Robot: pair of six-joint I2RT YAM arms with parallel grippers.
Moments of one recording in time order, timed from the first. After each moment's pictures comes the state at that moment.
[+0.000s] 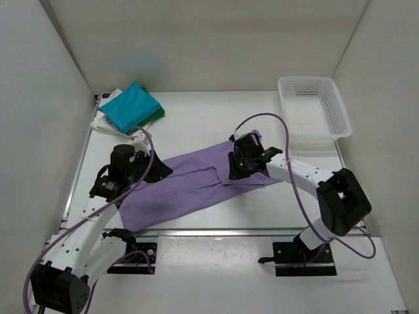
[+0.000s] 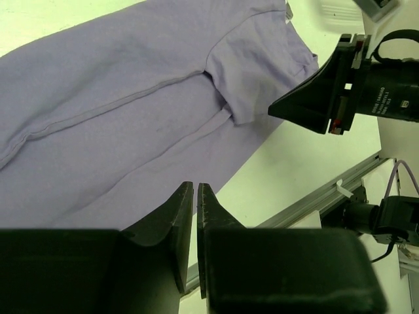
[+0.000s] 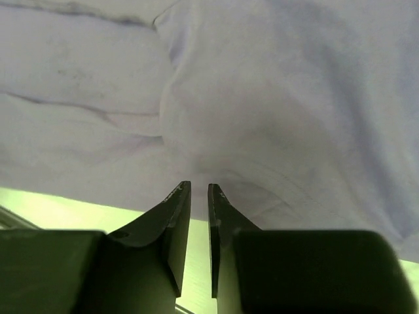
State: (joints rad) left arm -0.28 0.84 0.69 -0.40 0.38 -0.49; right arm 0.63 1.54 0.98 -0.41 -0.11 0.36
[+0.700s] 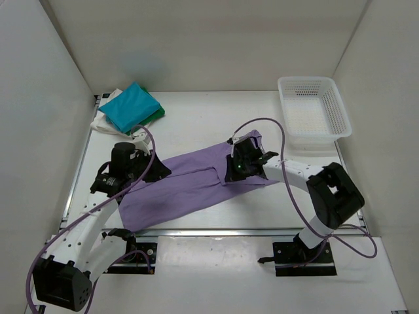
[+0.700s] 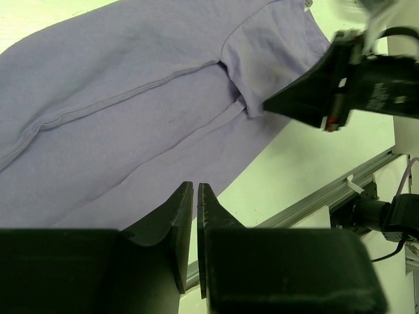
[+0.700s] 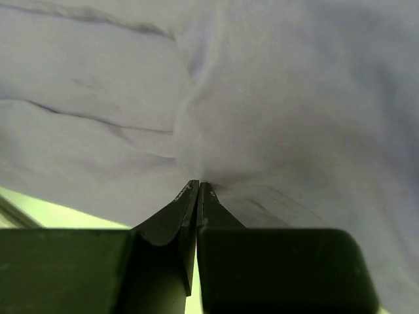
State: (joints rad) left arm -0.25 0.89 0.71 -0.45 0.39 -0.45; right arm 0.61 1.59 0.92 -0.24 -0.22 0.40
